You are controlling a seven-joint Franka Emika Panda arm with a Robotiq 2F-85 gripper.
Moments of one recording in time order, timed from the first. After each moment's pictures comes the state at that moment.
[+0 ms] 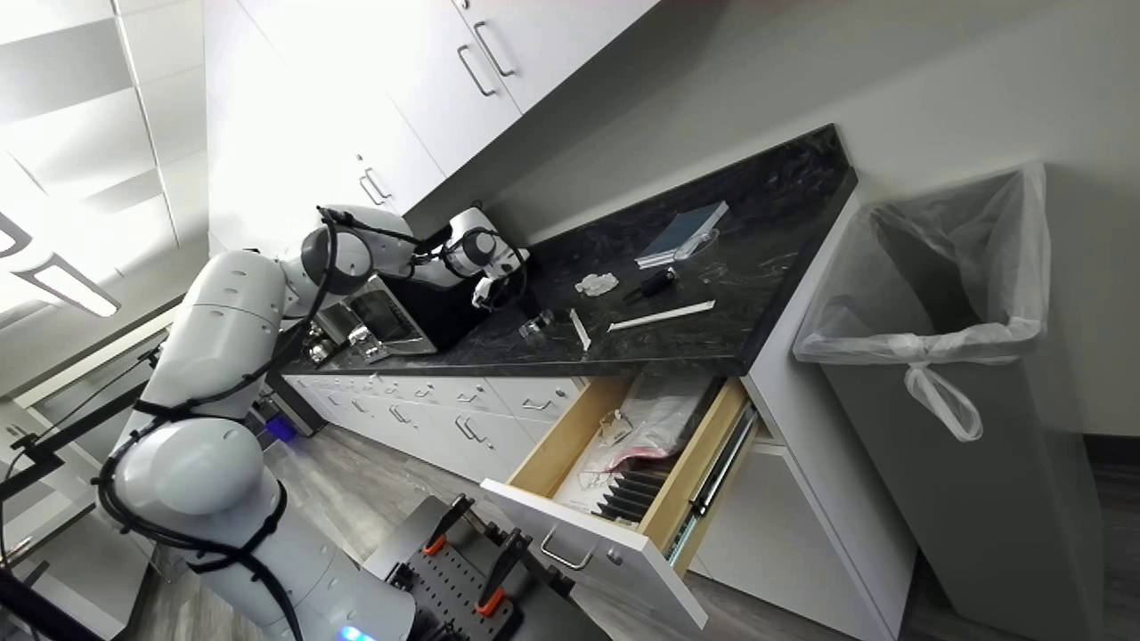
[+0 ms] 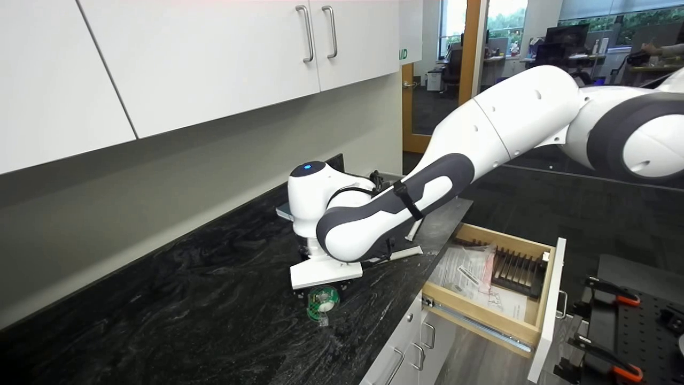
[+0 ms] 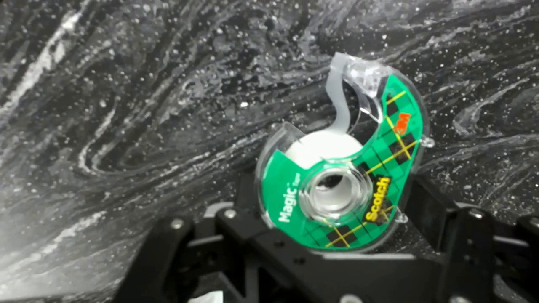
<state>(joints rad) 0.42 0.97 0.08 -1.16 -0.09 2.19 1.16</state>
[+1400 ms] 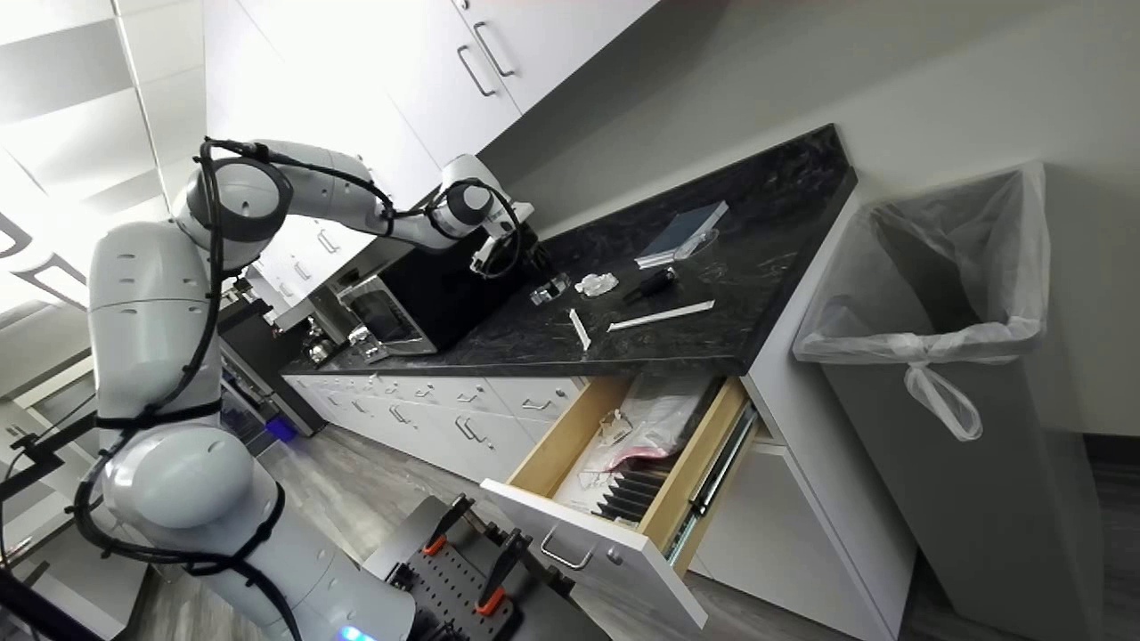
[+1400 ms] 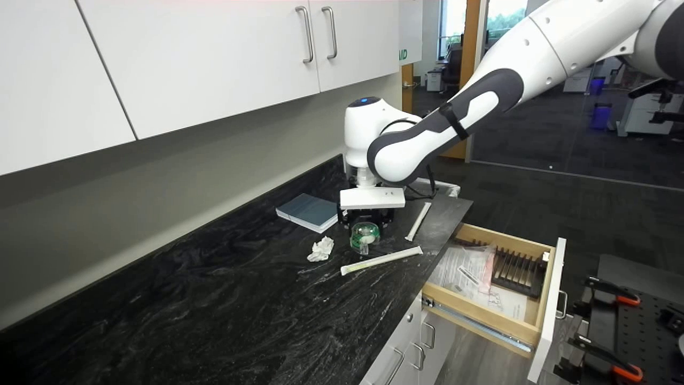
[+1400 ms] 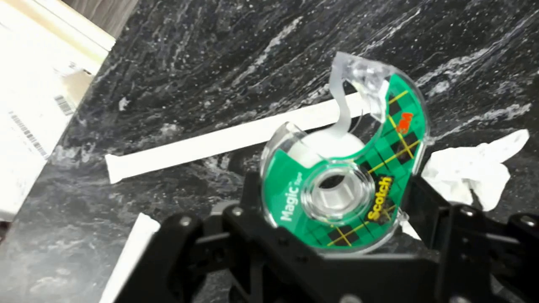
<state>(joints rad) 0.28 0.56 -0.01 -1.63 -0.06 2.29 1.16</state>
